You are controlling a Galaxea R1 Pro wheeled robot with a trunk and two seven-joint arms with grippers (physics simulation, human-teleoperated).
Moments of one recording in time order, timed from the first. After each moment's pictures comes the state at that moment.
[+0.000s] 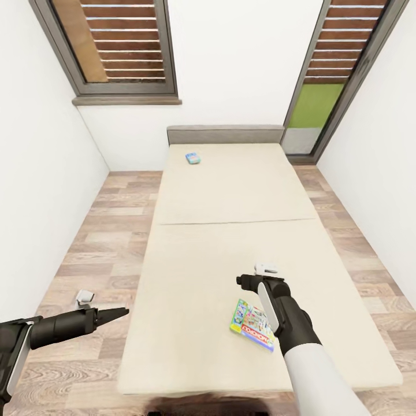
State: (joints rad) left arm -0.34 0.27 0.36 -1.35 0.00 0.93 -1.48; right arm -0.68 0.17 -0.04 -0.99 -0.07 0.70 -0.14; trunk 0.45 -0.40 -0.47
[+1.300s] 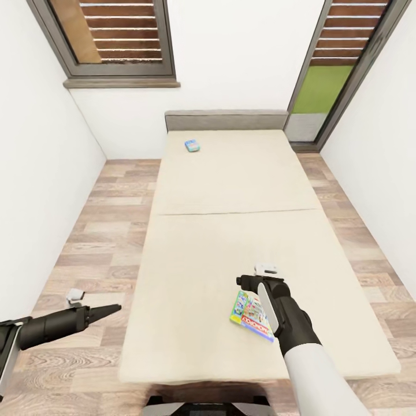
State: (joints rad) left arm -0.34 0.28 0.42 -1.35 0.01 0.92 -1.49; right arm -0.68 0.17 -0.04 -0.99 -0.07 0.70 -0.14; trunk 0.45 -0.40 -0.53
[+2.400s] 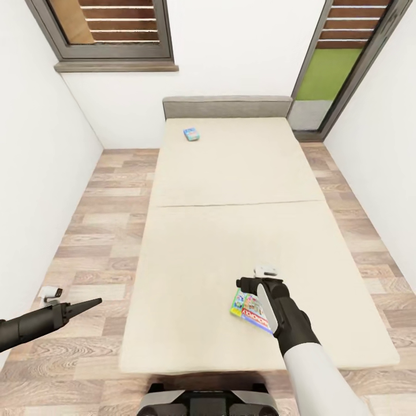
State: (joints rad) left arm -0.34 0.31 0.54 -1.36 0.01 0.92 -1.55; right arm -0.69 0.17 -0.04 -0.96 -0.06 0.70 -0.14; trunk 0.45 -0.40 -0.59
